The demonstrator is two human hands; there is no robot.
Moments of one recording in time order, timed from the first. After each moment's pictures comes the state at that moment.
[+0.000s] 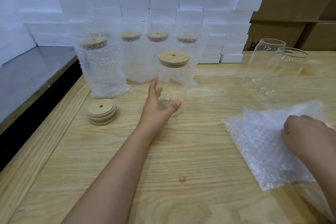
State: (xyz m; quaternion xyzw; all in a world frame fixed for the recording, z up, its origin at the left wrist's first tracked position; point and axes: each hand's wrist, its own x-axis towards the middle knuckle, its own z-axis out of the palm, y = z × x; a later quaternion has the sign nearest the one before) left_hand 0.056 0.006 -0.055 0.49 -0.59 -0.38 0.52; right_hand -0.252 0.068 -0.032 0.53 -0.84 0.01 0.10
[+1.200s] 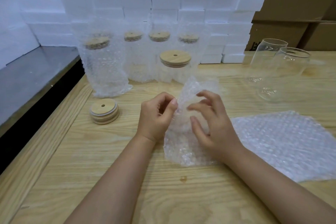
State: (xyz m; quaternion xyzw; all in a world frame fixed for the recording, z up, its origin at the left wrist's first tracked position) left_hand 0.058 0.018 -0.058 0.39 -0.67 -0.20 0.60; right_hand -0.108 0.054 -0.049 0.80 -0.40 0.45 0.00
